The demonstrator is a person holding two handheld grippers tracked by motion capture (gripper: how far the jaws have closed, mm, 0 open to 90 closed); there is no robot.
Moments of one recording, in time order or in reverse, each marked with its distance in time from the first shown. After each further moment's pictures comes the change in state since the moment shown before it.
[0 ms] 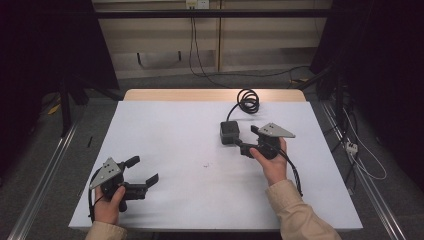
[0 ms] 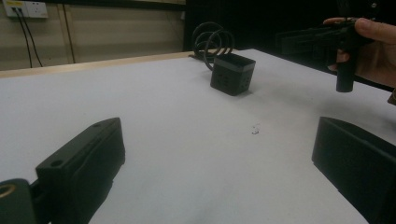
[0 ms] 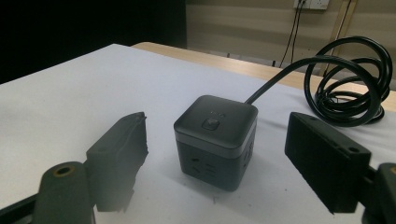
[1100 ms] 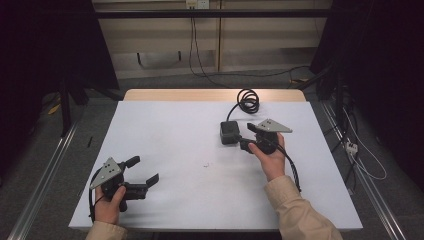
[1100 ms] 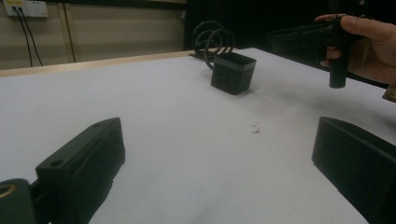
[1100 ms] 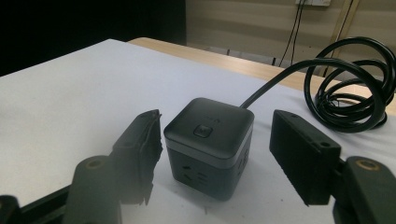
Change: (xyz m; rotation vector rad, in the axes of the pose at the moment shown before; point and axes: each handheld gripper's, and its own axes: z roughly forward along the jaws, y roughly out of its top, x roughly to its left) left arm 0.000 -0.001 0.001 0.005 0.001 -0.002; right arm -0.006 0.005 0.012 0.020 0.003 -0.012
